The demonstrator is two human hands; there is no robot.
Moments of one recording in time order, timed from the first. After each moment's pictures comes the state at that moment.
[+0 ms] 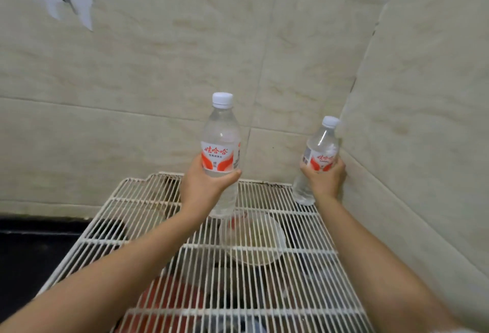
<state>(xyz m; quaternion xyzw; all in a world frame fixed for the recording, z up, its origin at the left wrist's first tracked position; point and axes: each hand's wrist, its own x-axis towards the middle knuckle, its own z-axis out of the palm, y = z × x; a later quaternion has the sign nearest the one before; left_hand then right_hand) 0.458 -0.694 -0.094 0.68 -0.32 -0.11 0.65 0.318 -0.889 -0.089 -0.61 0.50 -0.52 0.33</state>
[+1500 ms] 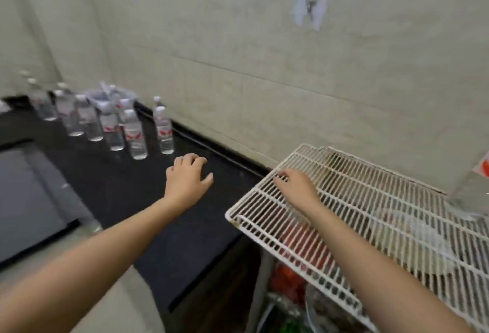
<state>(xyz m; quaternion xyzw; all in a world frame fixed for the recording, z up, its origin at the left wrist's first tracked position) 0.477 -0.358 -0.142 0.96 -0.10 0.14 0.21 0.432 -0.580 -0.130 -0.95 0.09 -0.08 0.30</state>
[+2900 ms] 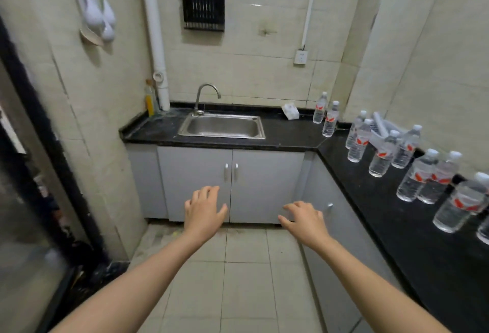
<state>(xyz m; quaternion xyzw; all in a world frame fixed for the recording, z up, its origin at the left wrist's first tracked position) 0.353 0.334 -0.208 0.91 0.34 0.16 0.16 0.497 0.164 -0.212 -0.92 -0.36 0.05 0.13</state>
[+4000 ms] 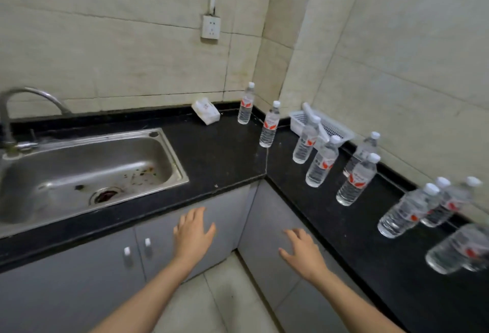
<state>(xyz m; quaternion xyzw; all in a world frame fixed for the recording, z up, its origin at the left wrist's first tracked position) 0.830 0.599 -0.278 0.93 0.17 0.04 0.32 0.855 0.360 -0.265 -0.98 -0.07 0.13 0.10</state>
